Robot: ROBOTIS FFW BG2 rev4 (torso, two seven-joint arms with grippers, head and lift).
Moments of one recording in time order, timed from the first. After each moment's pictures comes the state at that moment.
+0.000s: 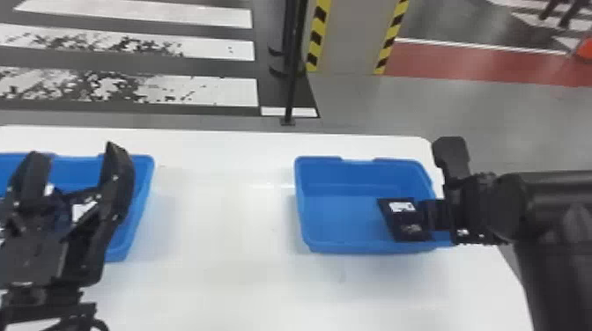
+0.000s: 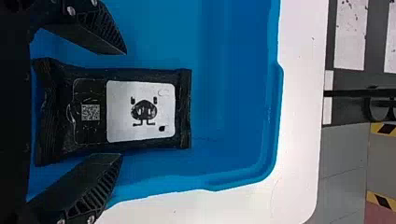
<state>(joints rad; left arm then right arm) 0.47 0.13 -0.14 -2.00 0.34 -0.52 0.00 -0.20 -0.30 -0.10 -1.91 -0.23 1.57 0.02</state>
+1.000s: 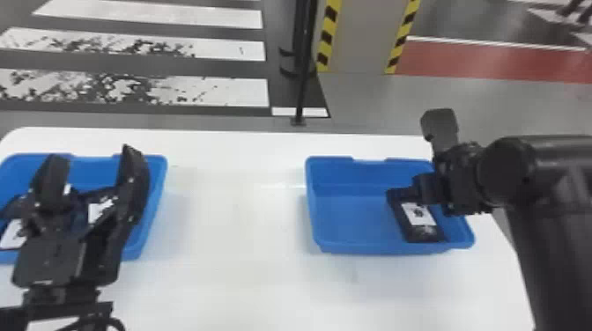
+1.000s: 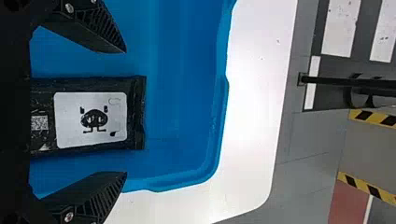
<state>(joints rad) 0.48 0.13 -0.14 -2.00 0.34 -0.53 0.00 -0.34 -0.29 0.00 -1.82 -0.41 1.57 -0.31</state>
